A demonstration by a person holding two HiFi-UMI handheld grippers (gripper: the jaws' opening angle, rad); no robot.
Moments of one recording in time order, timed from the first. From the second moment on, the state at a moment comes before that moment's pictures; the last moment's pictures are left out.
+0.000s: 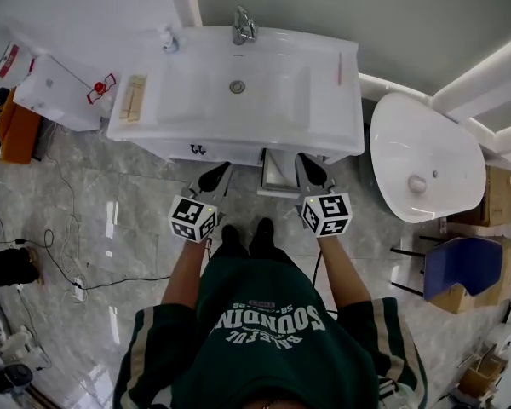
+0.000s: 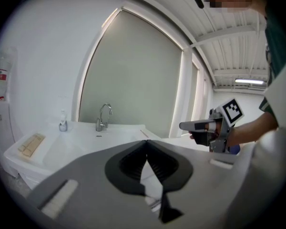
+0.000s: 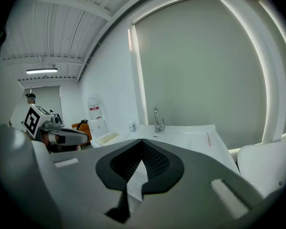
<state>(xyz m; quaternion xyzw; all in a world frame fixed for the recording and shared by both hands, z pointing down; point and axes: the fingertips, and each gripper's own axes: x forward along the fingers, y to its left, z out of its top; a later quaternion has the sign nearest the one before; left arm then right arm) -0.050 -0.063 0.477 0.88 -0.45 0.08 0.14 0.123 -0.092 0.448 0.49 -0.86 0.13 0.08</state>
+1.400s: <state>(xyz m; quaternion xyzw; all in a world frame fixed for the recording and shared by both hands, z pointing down) -0.025 -0.081 0.547 0.89 -0.38 0.12 0.21 0.129 -0.094 0.529 0.50 -0.83 0.20 0.12</state>
